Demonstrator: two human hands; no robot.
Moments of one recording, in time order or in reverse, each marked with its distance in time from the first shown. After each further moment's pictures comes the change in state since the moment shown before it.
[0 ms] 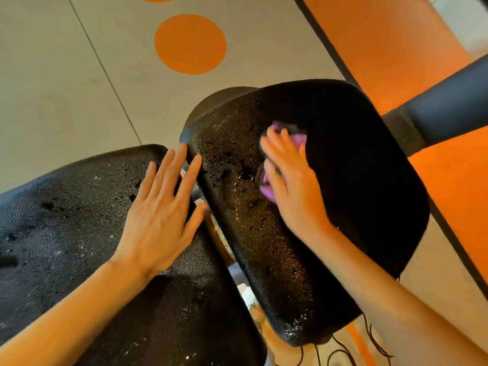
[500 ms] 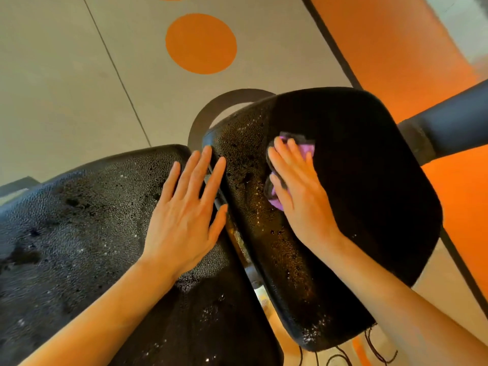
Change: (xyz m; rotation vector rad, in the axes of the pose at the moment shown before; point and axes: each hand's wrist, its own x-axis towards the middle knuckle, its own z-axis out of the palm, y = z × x) left_hand -0.001 -0.001 0.008 0.024 0.056 0.002; right_hand -0.007 -0.007 0.015 -0.275 -0.053 -0.110
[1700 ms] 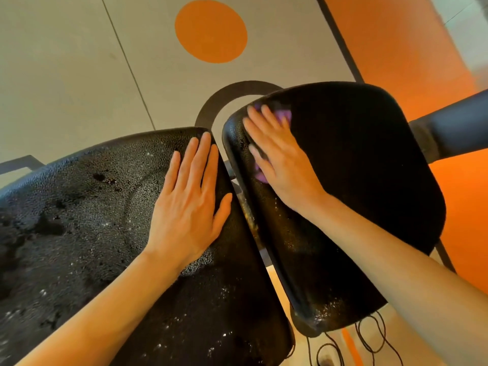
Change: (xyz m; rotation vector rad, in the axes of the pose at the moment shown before) left_hand -0.022 -0.011 -0.005 -0.007 0.073 -0.081; right_hand 0.053 -0.037 0.017 -0.135 -0.099 -0.208
